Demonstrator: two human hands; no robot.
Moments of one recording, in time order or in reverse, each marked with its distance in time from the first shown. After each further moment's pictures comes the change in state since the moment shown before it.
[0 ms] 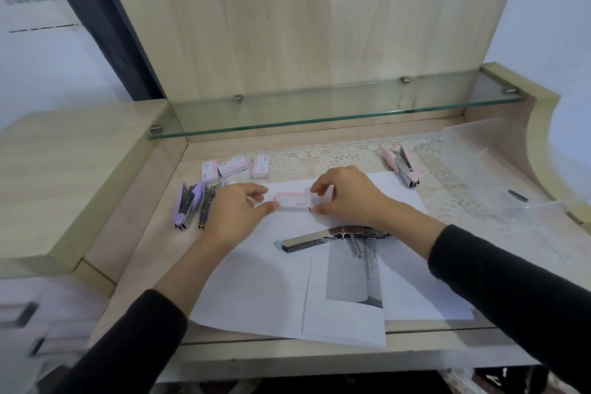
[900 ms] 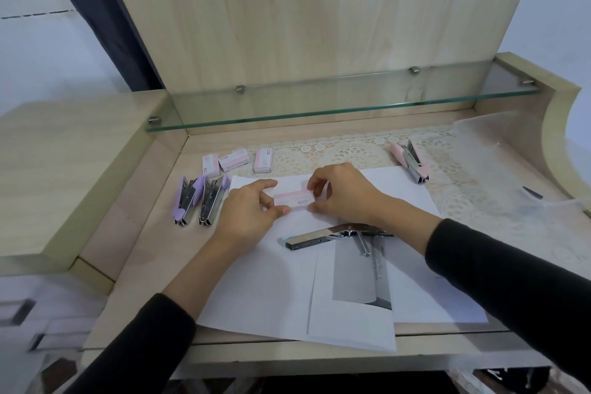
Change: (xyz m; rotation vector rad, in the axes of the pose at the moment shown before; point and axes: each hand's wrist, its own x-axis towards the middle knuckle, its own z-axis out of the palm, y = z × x) left_hand -0.004 0.004 0.010 -0.006 -0.071 -0.015; right_hand 0.010 -0.006 0.010 0.059 -0.026 -0.021
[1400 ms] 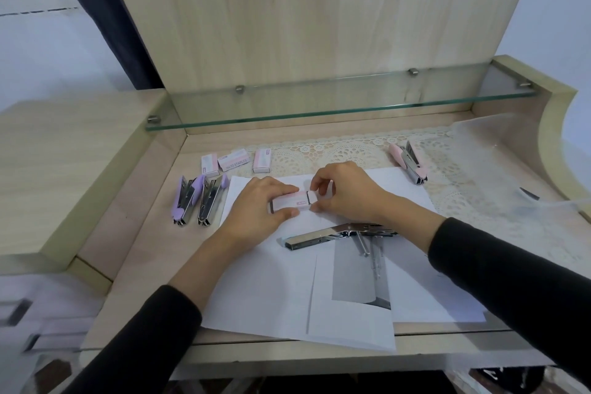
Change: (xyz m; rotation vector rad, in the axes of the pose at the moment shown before) left_hand 0.008 -0.006 0.006 0.093 -0.124 0.271; right_hand 0.000 0.005 -0.004 -0.021 -0.012 -0.002
